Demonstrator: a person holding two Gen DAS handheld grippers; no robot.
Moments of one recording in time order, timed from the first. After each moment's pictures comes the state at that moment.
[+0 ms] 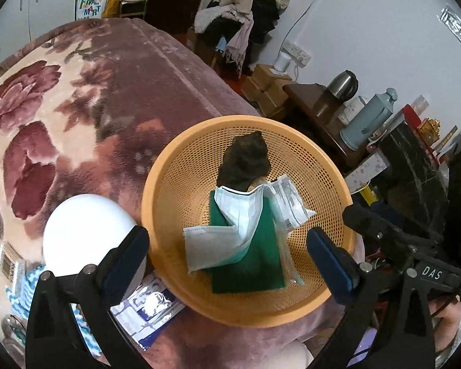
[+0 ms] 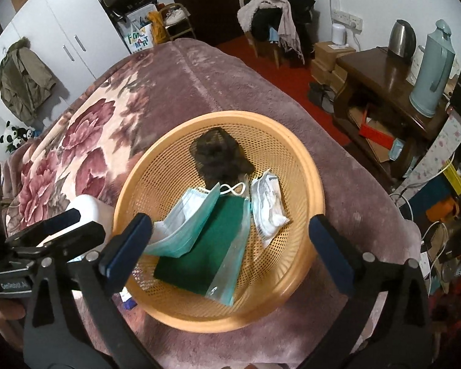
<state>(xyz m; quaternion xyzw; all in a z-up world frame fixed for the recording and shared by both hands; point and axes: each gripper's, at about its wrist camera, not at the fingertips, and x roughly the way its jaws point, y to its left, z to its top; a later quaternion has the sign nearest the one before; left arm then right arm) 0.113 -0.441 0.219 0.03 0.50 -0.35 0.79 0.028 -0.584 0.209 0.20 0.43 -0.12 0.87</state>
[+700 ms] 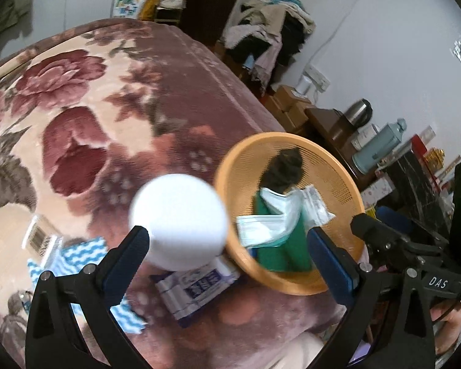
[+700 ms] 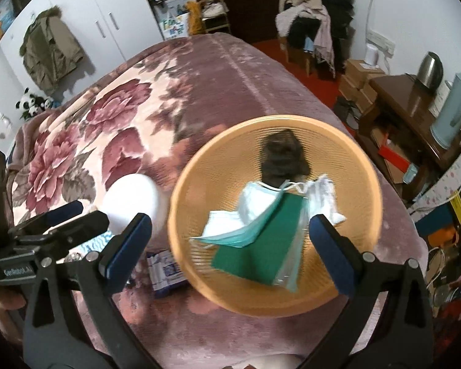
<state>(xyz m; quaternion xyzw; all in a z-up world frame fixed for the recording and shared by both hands) 0.119 -0.336 0.234 -0.03 0.48 -0.31 0.82 0.045 -0.497 0.233 0.14 0.44 -0.07 0.88</state>
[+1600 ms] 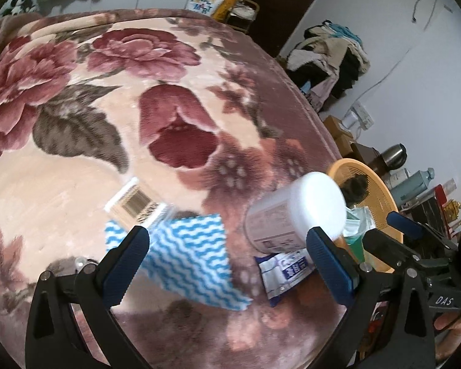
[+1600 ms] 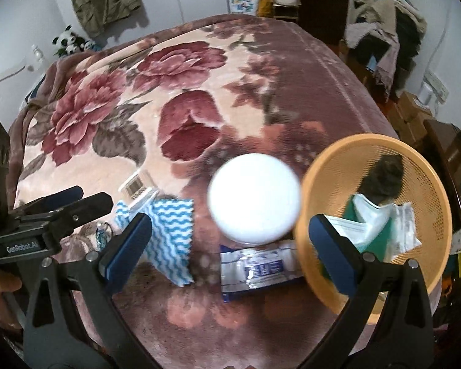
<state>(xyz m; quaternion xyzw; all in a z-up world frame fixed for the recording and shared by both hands) 0.134 -0.163 0.204 -0.11 0.49 -0.21 0.84 0.090 -0.343 0.222 0.04 0.48 0.02 0.88</state>
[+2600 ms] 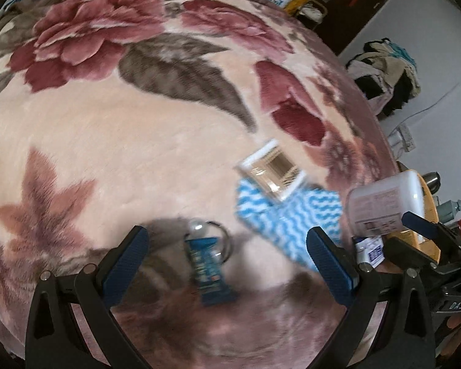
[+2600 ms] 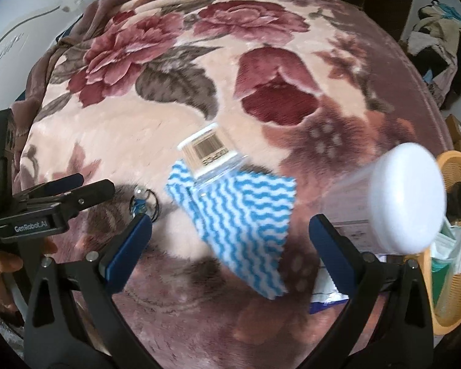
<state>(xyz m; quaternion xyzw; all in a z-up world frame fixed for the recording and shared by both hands) 0.122 -0.011 0.120 -0.15 0.53 -0.10 0.83 0.114 -0.216 0.155 -0.02 0.54 0.11 0.84</state>
